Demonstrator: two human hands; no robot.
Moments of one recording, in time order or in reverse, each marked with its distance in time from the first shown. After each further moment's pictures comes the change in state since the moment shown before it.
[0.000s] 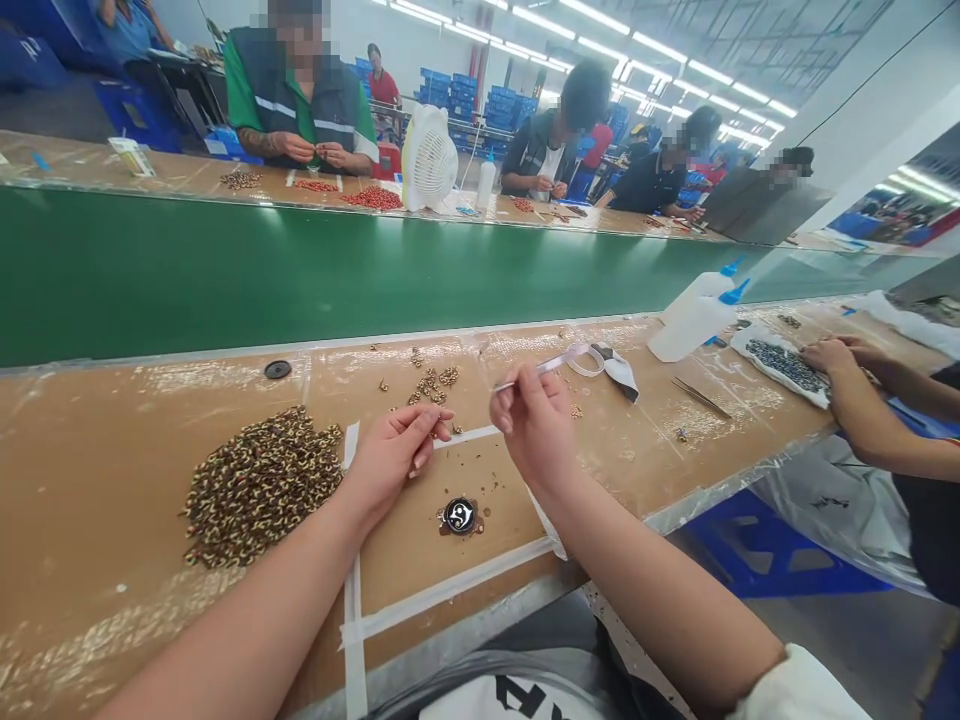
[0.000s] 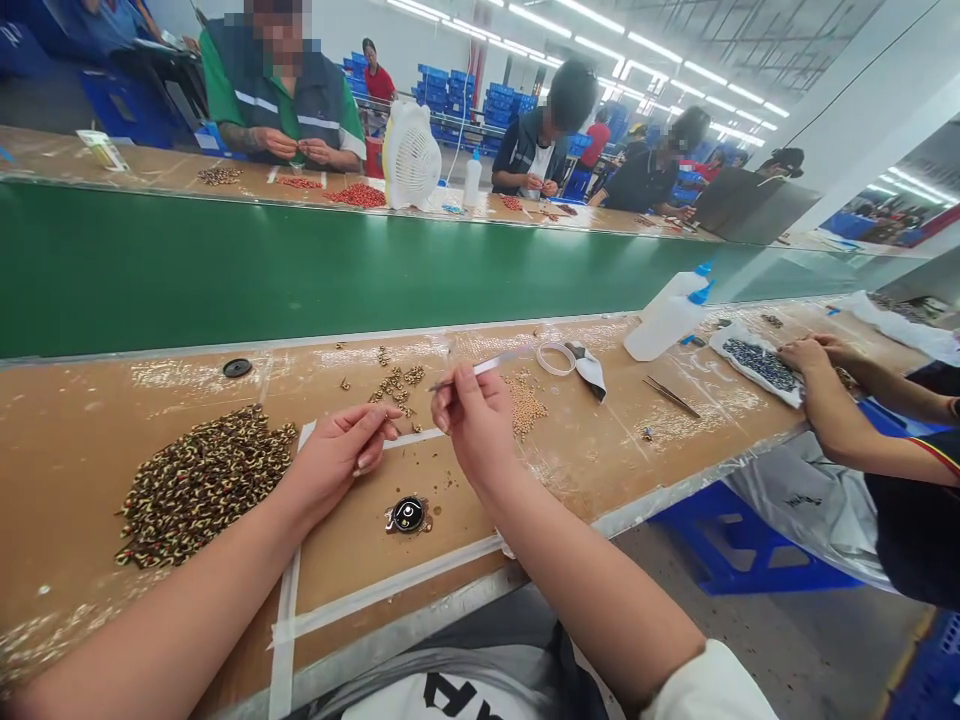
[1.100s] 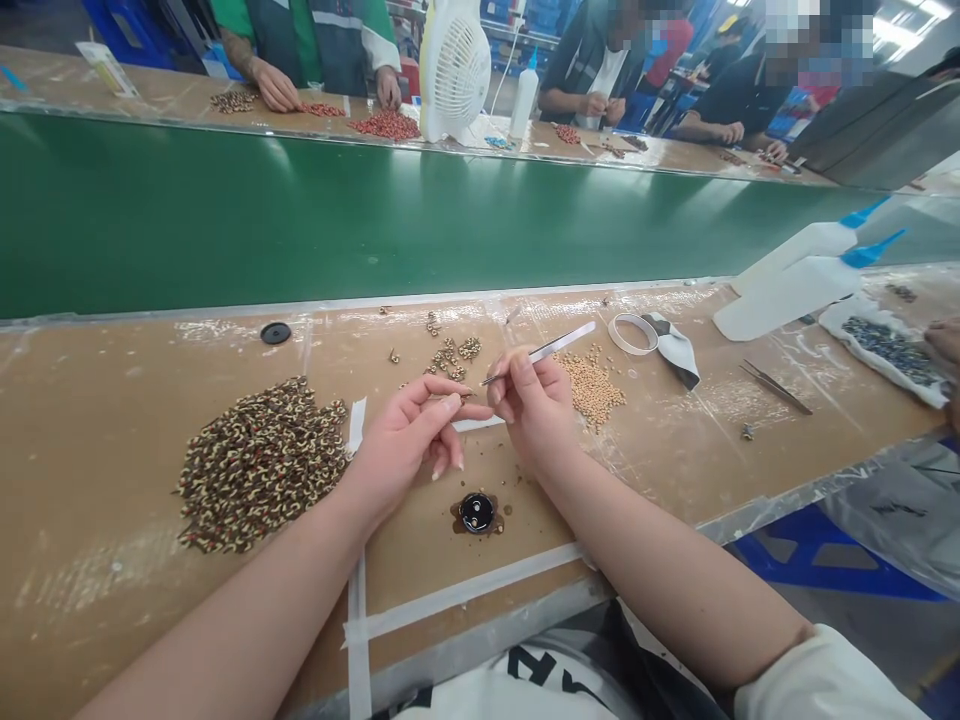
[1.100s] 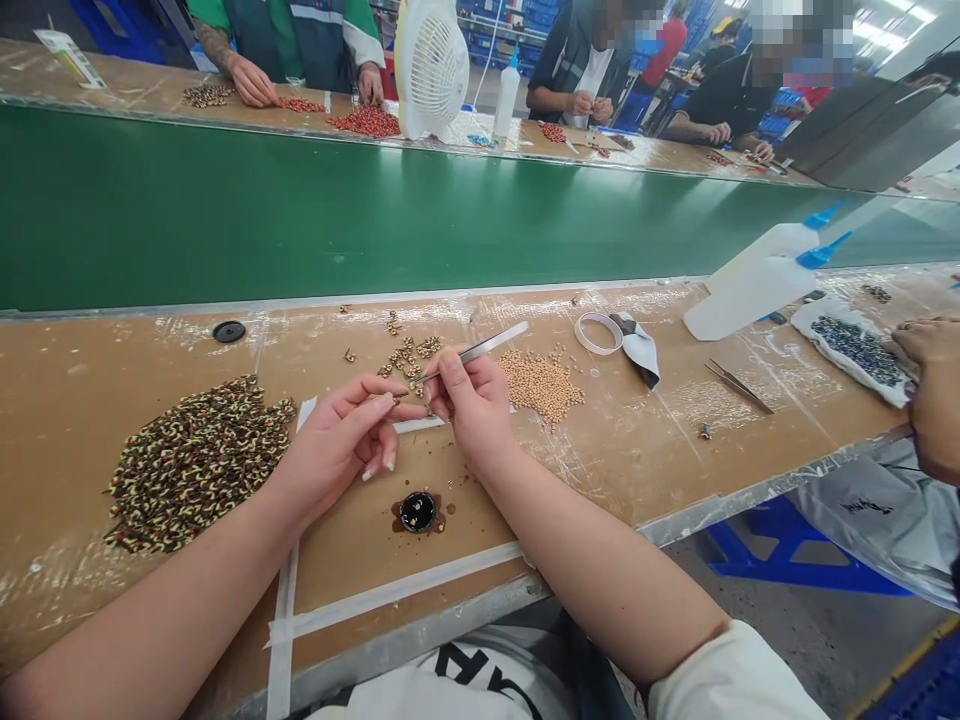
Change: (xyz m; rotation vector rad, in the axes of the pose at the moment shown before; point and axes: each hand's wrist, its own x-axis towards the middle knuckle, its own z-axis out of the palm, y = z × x) left_hand -0.006 0.004 0.006 -0.070 -0.050 -0.087; right_hand 0.006 0.041 -0.001 0.079 -0.043 0.114
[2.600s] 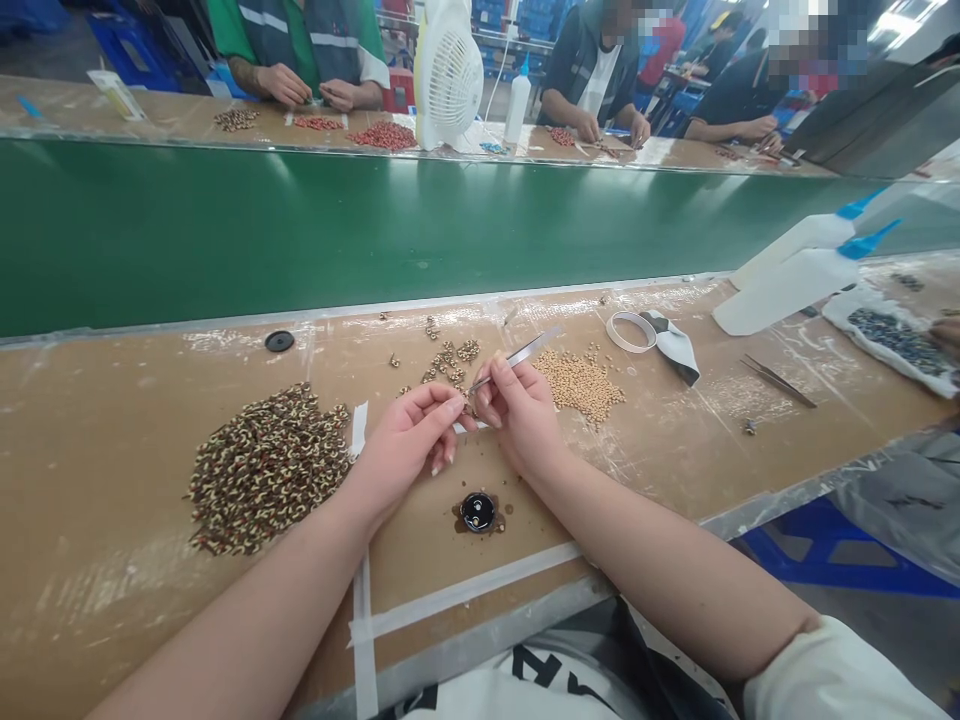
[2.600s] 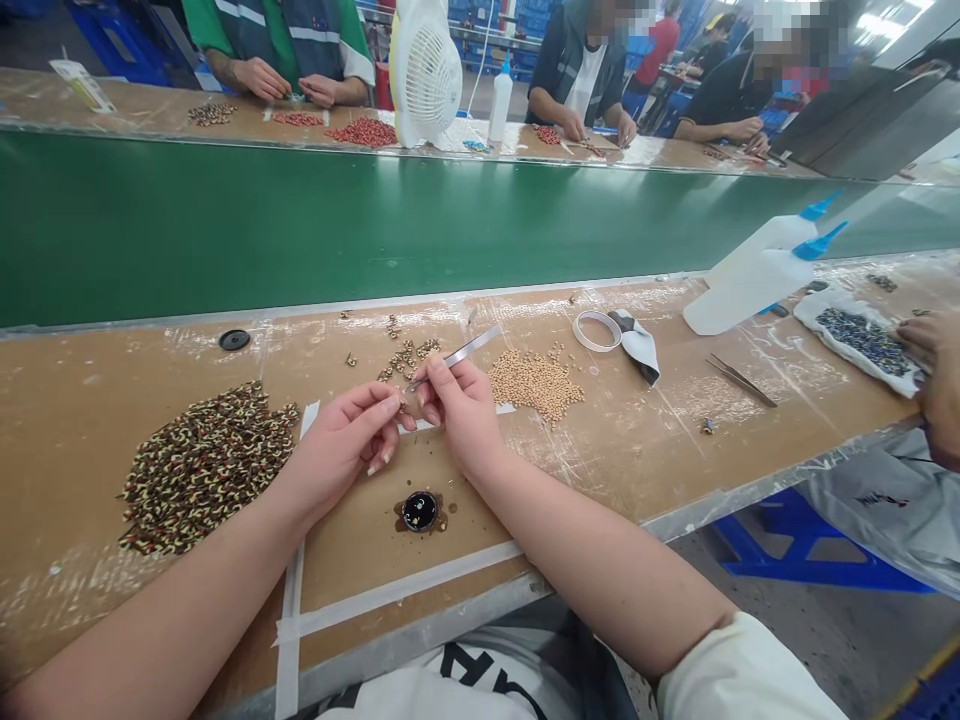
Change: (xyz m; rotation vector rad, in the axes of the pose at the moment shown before) left_hand 0.001 0.000 -0.001 0.134 0.024 -0.022; right_hand -0.004 0.011 0.004 0.046 0.030 0.169
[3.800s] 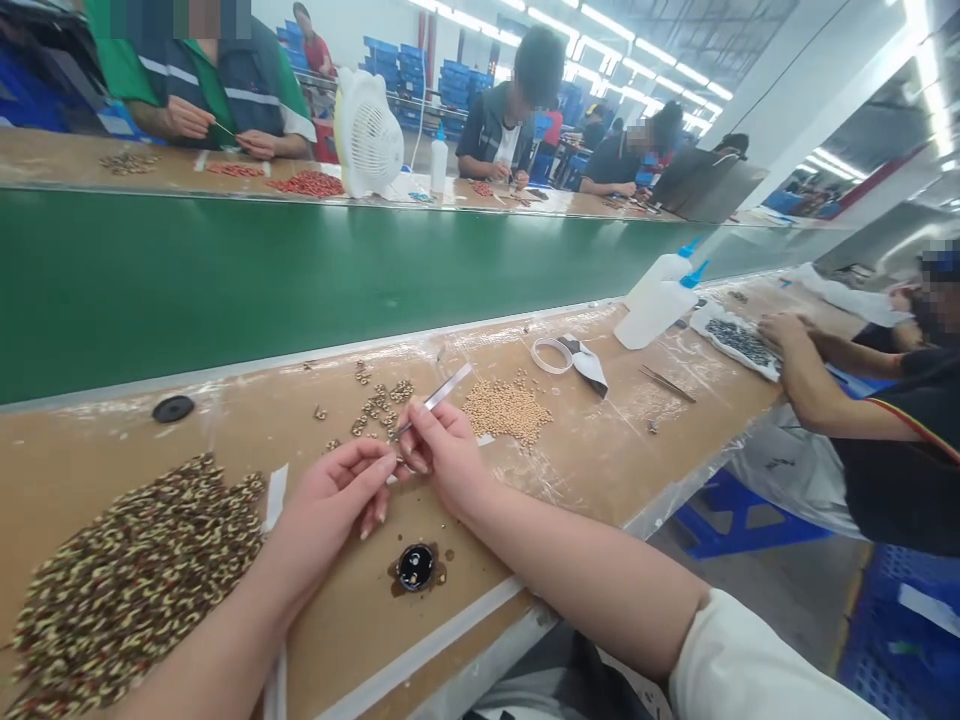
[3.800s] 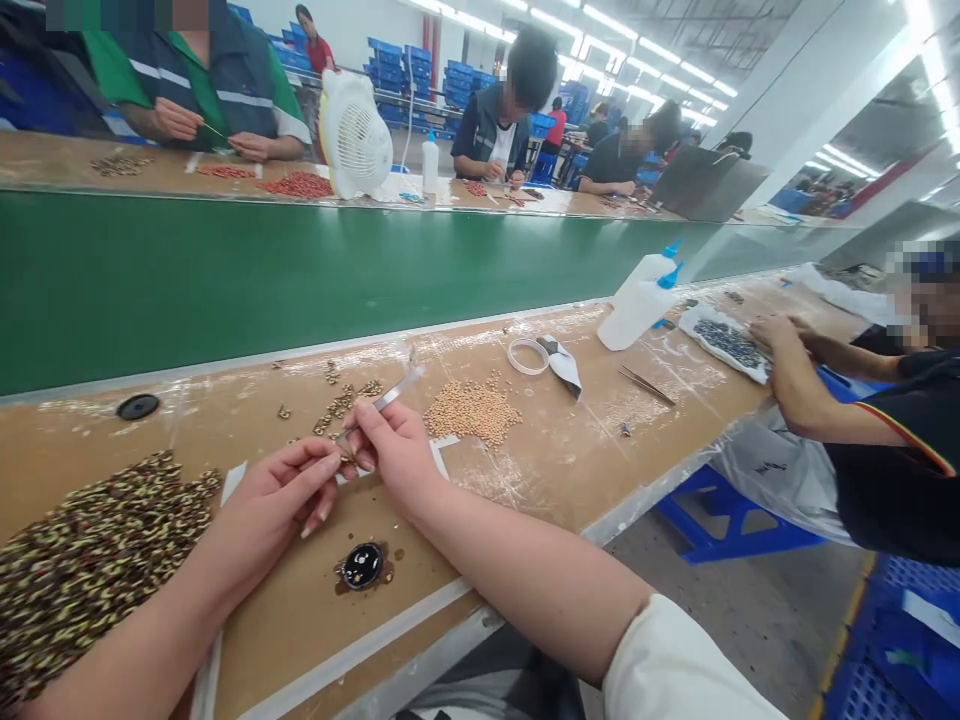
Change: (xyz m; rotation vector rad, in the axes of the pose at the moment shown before) left_hand 0.002 0.003 -0.004 0.124 0.037 -0.018; right_hand 0.007 0.008 0.005 0.144 -0.052 0.058
